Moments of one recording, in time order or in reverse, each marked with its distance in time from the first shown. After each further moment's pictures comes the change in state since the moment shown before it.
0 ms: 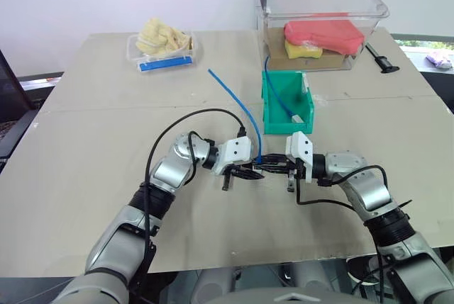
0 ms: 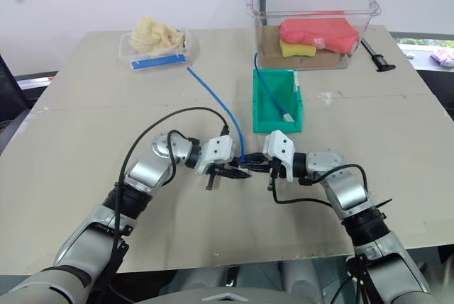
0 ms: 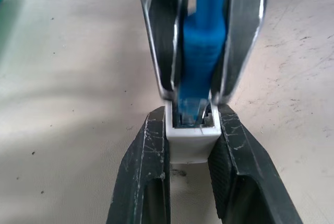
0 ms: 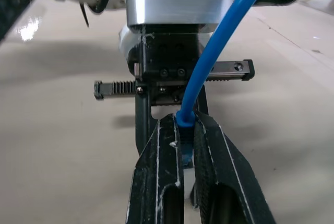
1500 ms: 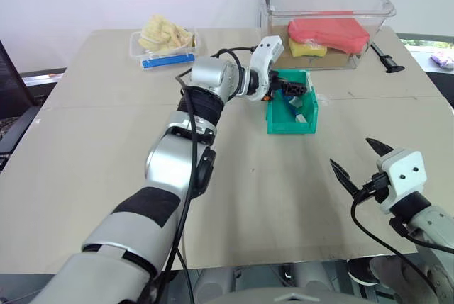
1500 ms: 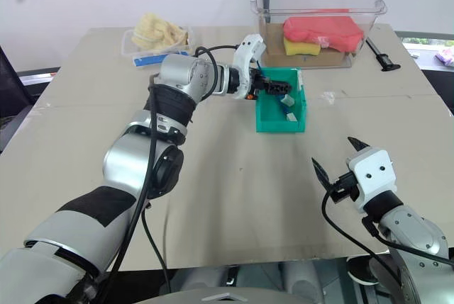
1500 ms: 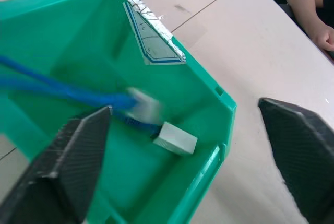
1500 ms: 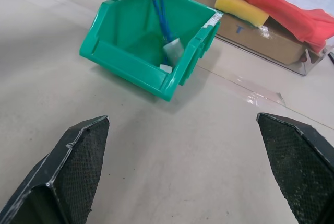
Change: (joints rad) left arm -0.786 -0.331 0.320 0.584 -0.224 0.885 0.599; right arm 0.710 -0.045 -0.546 -0.887 -0.007 0.375 -0.640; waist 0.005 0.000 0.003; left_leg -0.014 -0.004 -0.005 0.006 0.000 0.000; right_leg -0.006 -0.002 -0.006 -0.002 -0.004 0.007
